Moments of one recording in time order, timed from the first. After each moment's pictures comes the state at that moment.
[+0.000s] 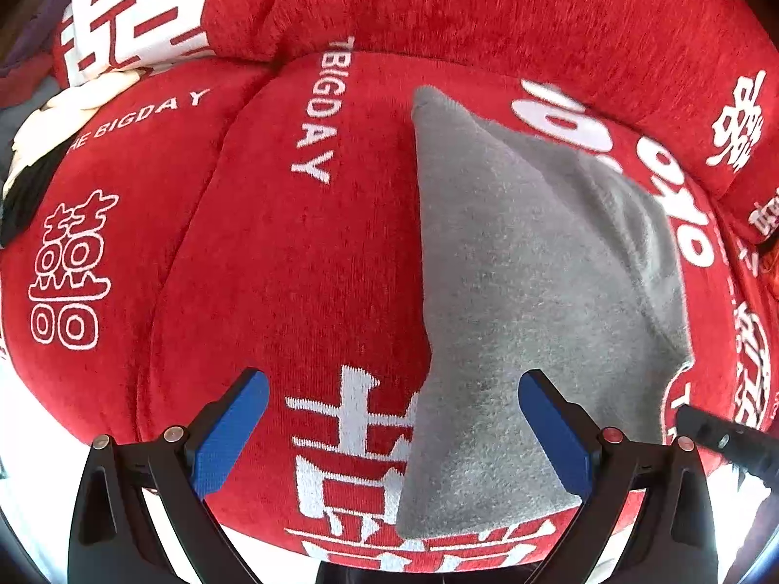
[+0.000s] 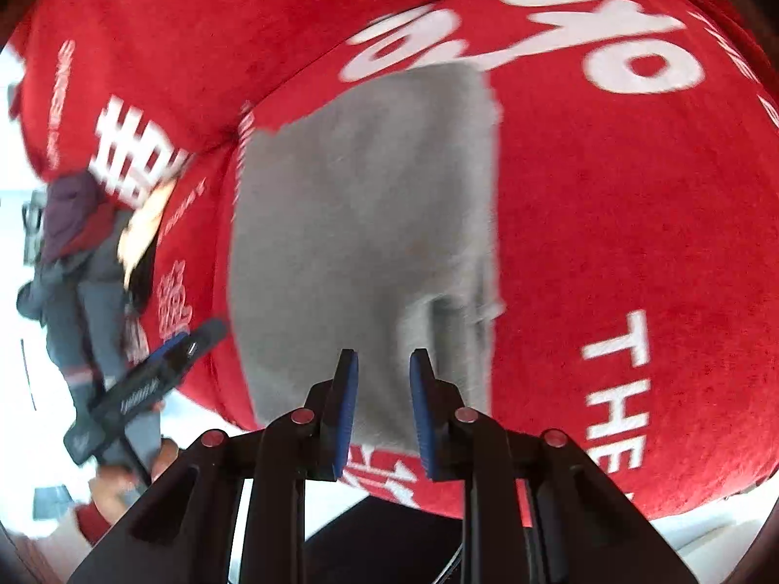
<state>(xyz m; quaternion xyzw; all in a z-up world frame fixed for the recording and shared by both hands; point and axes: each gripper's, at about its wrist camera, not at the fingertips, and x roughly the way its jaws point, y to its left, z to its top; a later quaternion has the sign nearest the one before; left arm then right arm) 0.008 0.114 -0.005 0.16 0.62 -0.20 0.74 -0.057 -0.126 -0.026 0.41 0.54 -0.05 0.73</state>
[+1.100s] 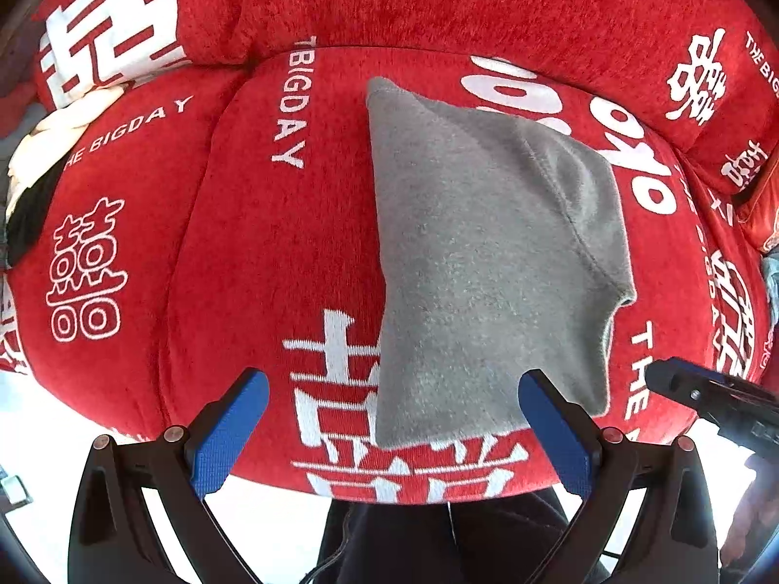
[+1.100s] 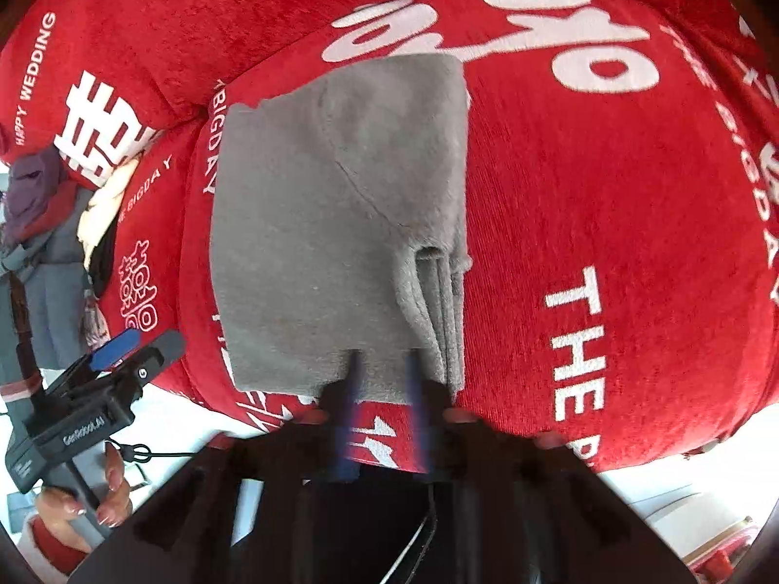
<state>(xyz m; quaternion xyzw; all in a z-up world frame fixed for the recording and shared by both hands) -0.019 0.109 0.052 0.18 0.65 -0.23 0.70 -0.068 -0.112 -0.006 0.37 0.59 -0.12 0.71</state>
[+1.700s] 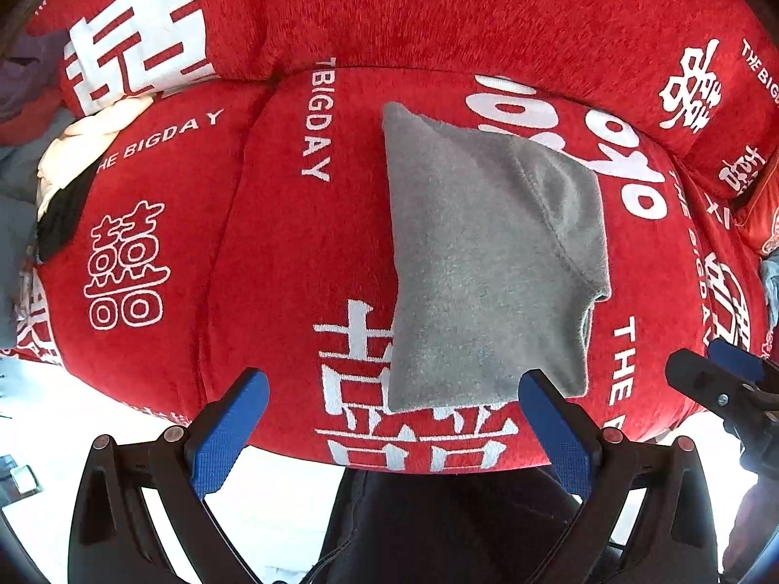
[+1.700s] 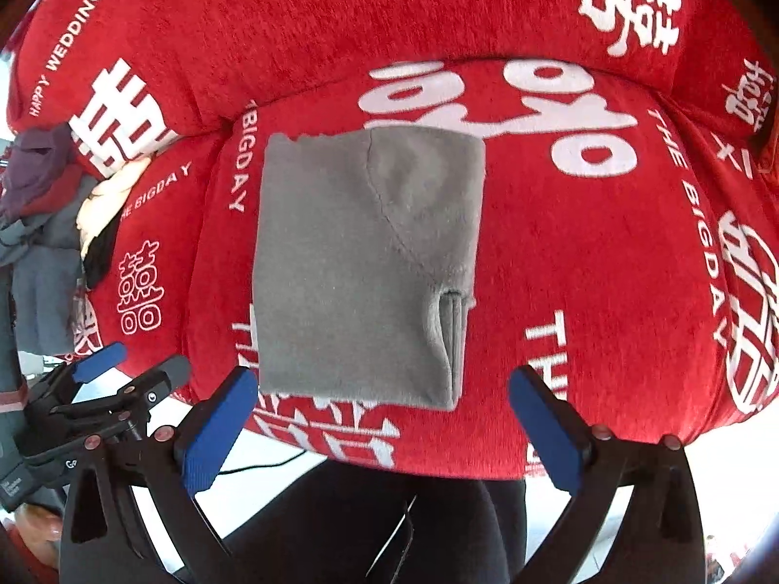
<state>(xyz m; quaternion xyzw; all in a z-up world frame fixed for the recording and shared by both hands) -0.025 0.111 0.107 0.20 0.65 -0.21 0.70 -0.056 -0.095 0.065 0.30 0.58 -0.14 0.74</state>
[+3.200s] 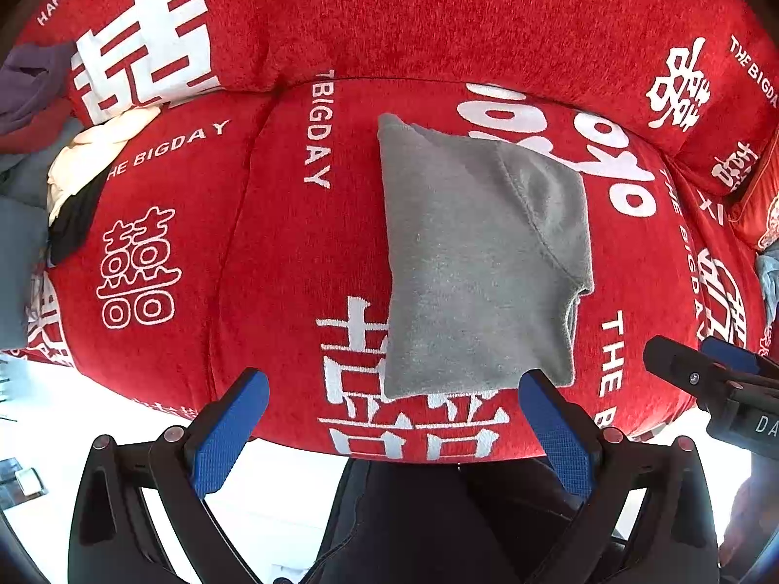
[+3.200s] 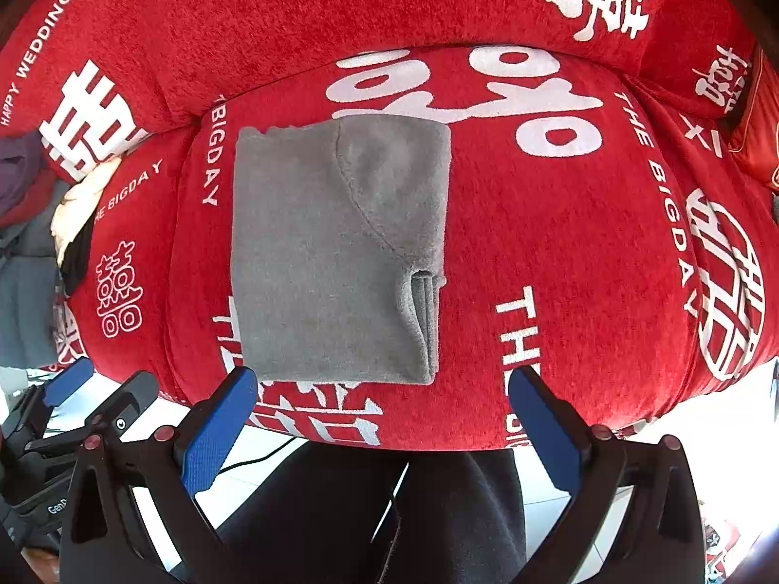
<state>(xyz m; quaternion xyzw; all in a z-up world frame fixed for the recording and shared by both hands) -0.037 0.109 0.131 0.20 0.64 -0.21 0.71 -0.061 -0.097 0.079 0.30 0.61 -0.18 0.71</state>
